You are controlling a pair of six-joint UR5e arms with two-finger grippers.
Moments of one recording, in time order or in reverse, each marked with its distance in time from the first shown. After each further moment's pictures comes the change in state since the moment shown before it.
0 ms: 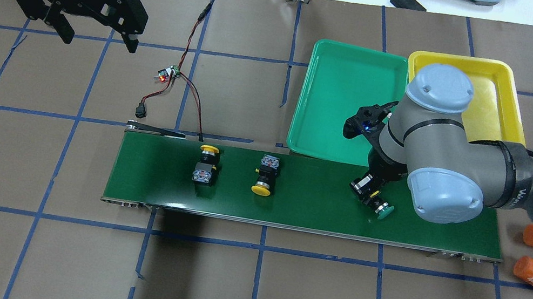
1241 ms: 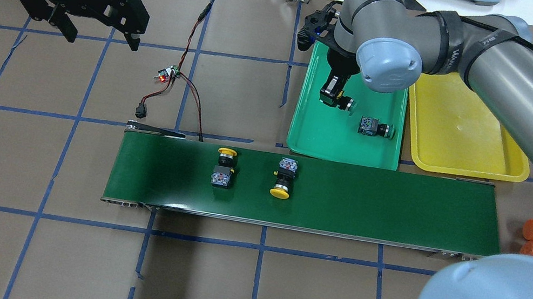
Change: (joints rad) left arm 0.003 0.005 -0.042 0.090 0.005 -0.008; right arm 0.128 0.375 -0.600 0.111 -0.001 -0.331
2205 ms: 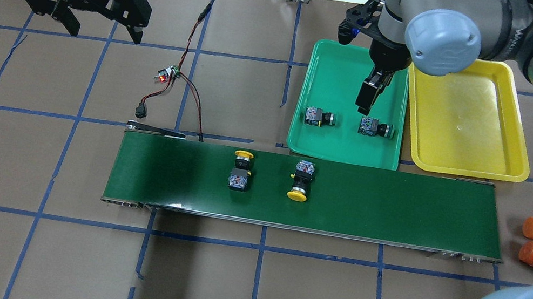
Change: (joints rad) left arm 0.000 -0.003 0.001 0.028 -0.008 -0.007; right arm -0.124 -0.116 0.019 0.202 -0.052 0.007
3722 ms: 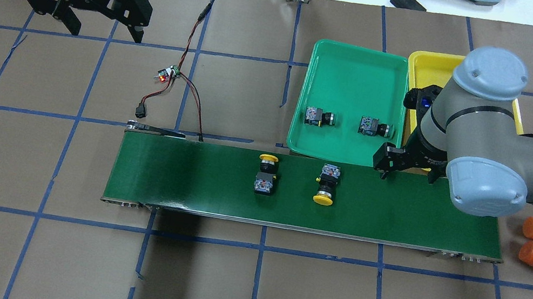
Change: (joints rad) left arm -0.001 -0.001 0.000 0.004 0.000 0.000; right arm -0.103 -0.315 0.568 -0.309 -0.002 0.918
